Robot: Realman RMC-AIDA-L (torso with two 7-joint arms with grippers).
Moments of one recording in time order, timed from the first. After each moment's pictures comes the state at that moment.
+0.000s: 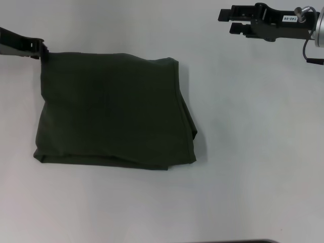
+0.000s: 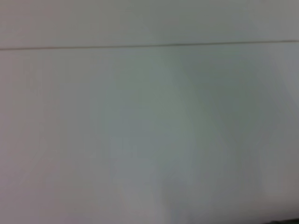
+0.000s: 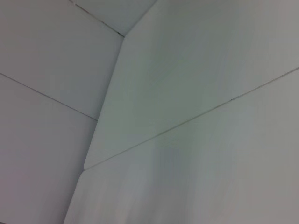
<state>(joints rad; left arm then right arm) -0.82 -2.00 0.82 0.69 2.75 1.06 -2.59 0.66 2.00 -0.74 -0.55 -1.95 -1.23 2.35</state>
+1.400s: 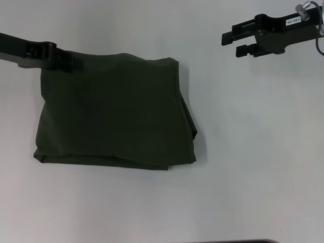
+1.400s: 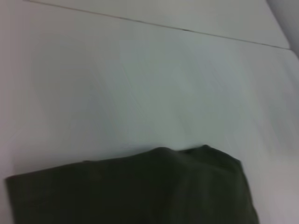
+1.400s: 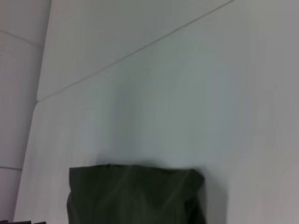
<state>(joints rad) -0.76 -1.98 0.64 0.84 2.47 1.62 -2.43 0.80 1.90 -0.77 -0.54 -2.23 -1.39 2.65</state>
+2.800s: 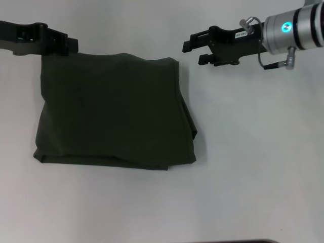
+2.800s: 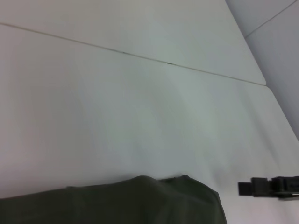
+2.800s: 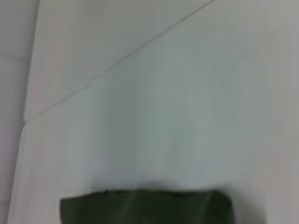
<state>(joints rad) -0.76 -1.97 0.53 0.85 2.45 1.64 -2.45 0.86 2.03 -0.80 -0.42 -2.22 -1.10 2.69</state>
